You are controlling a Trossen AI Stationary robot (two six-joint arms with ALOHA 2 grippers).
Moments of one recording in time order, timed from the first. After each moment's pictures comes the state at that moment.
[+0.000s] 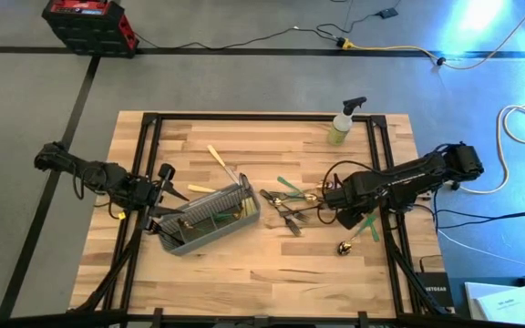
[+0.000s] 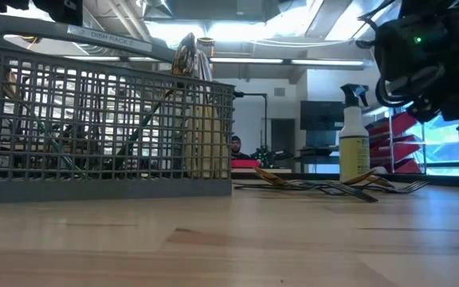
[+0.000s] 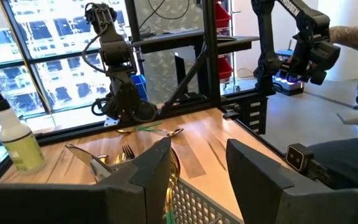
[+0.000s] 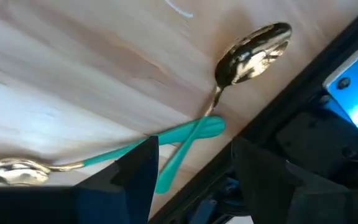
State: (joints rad) left arm -0.39 0.32 0.36 -0.06 -0.16 0.14; right arm 0.14 1.36 0.71 -1.25 -0.15 1.08
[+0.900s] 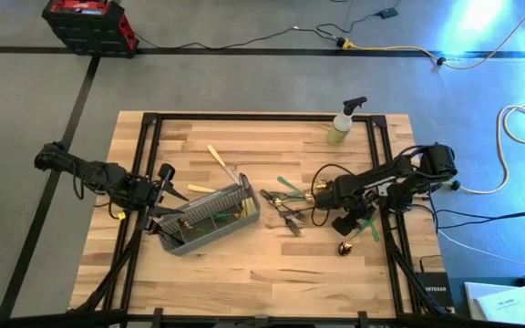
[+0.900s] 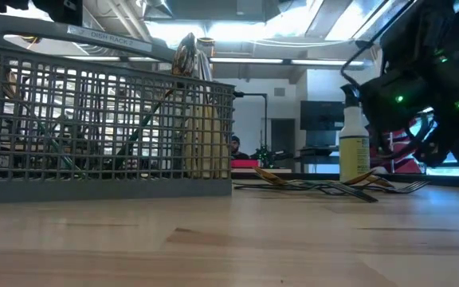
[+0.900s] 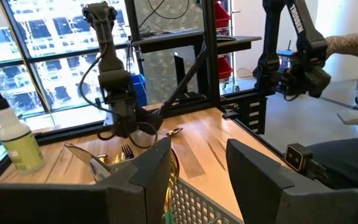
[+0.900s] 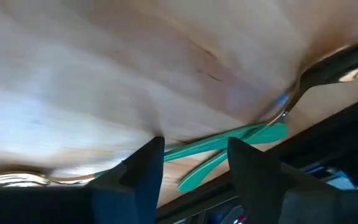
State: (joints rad) left arm -0.39 0.32 0.36 -0.06 -0.16 0.14; right arm 0.05 1.61 0.63 -1.08 -0.36 0.89
